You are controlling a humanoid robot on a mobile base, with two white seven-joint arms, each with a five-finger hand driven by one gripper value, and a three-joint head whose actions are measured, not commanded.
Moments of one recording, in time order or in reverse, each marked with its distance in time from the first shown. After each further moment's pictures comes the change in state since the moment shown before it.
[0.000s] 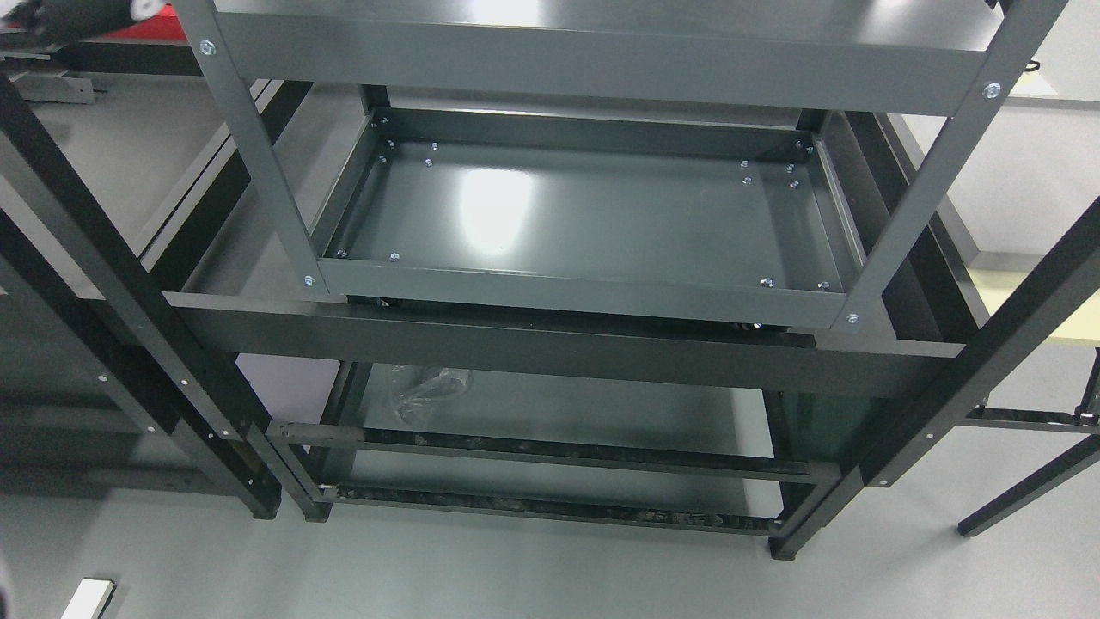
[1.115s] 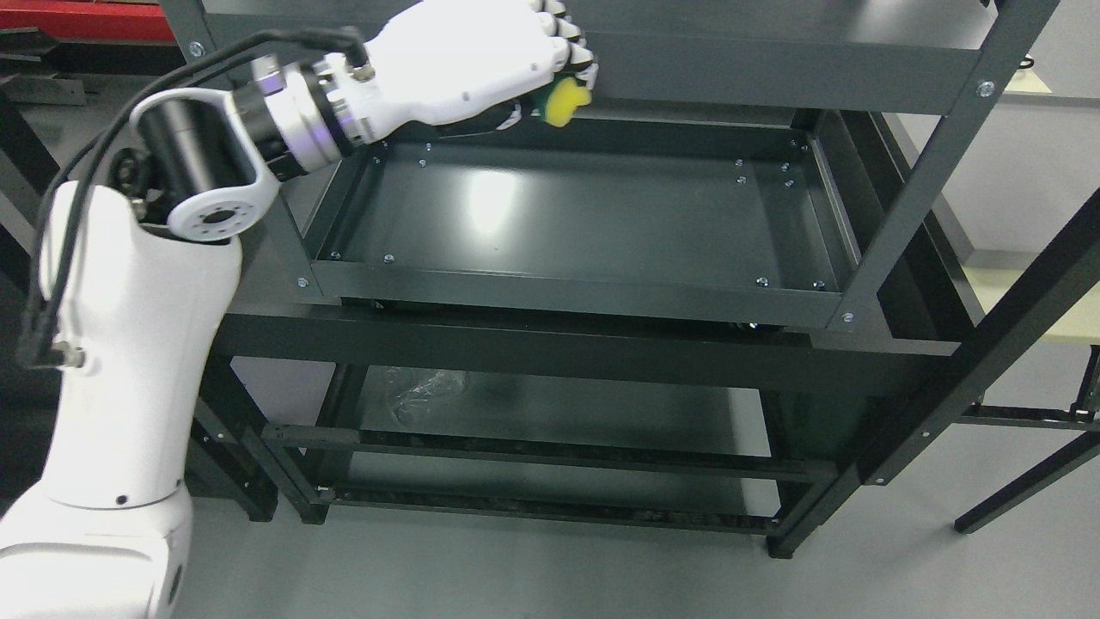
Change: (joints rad) left arm 0.014 -0.172 -0.254 -0.001 -0.326 0.001 -0.004; right arm 0.000 0.000 0.000 0.000 0.000 0.000 0.000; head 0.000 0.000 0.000
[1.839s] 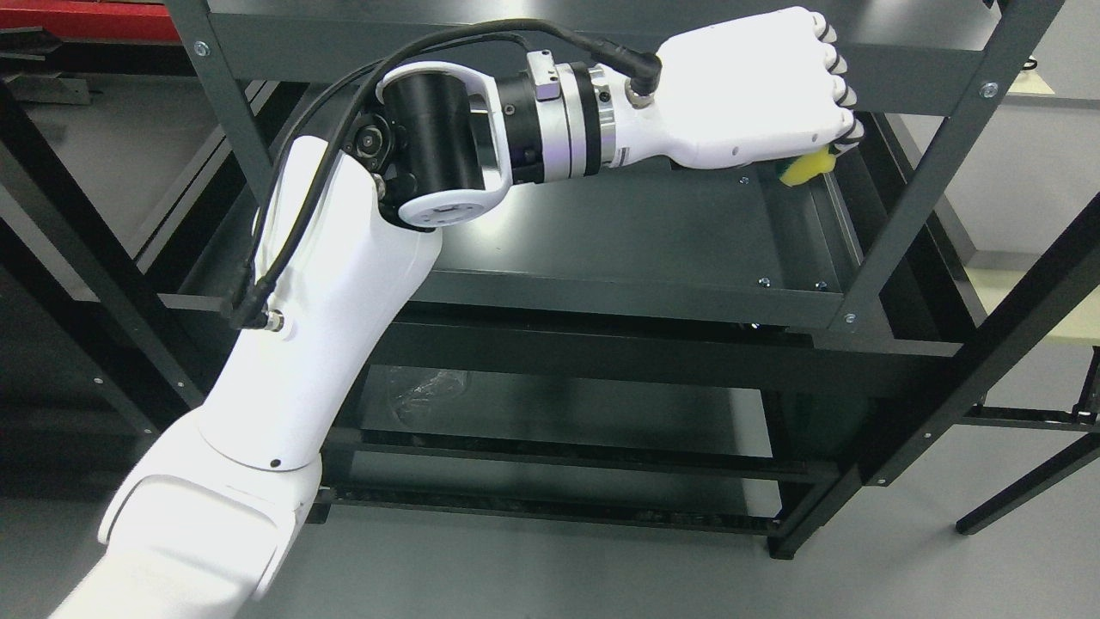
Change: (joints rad) left arm -0.182 -0.286 -0.281 0.054 -0.199 0.004 0.012; right arm 0.000 0.000 0.000 0.000 0.000 0.000 -0.001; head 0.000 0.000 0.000
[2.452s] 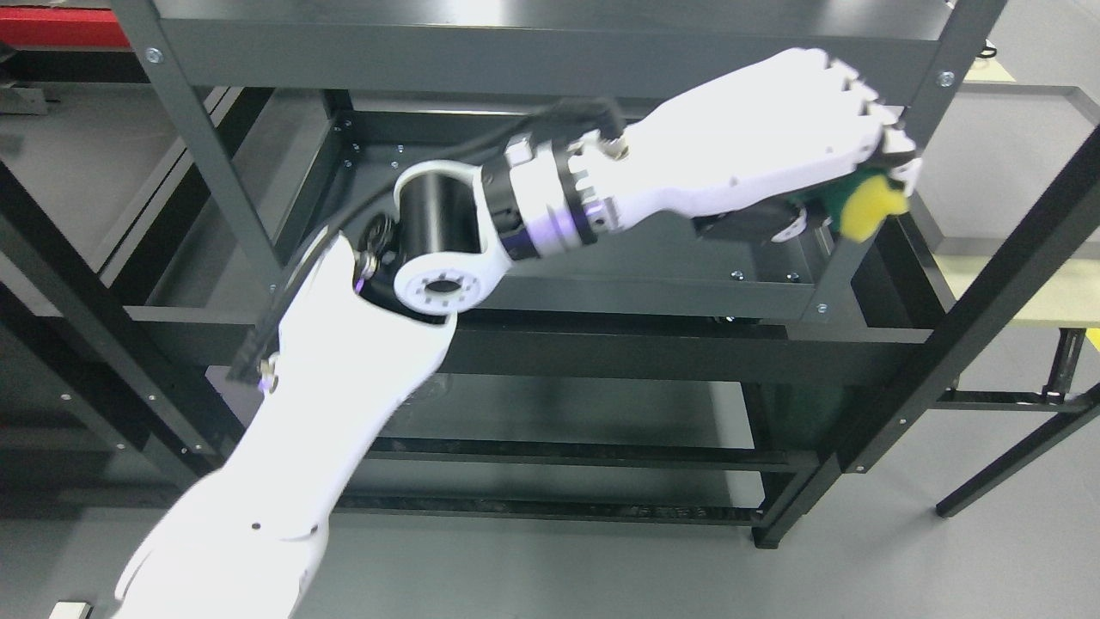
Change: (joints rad) left arm 0.099 0.000 -0.061 -0.134 0.419 0.217 -0.042; right arm 0.000 0.000 0.000 0.000 0.000 0.000 -0.004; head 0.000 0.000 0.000
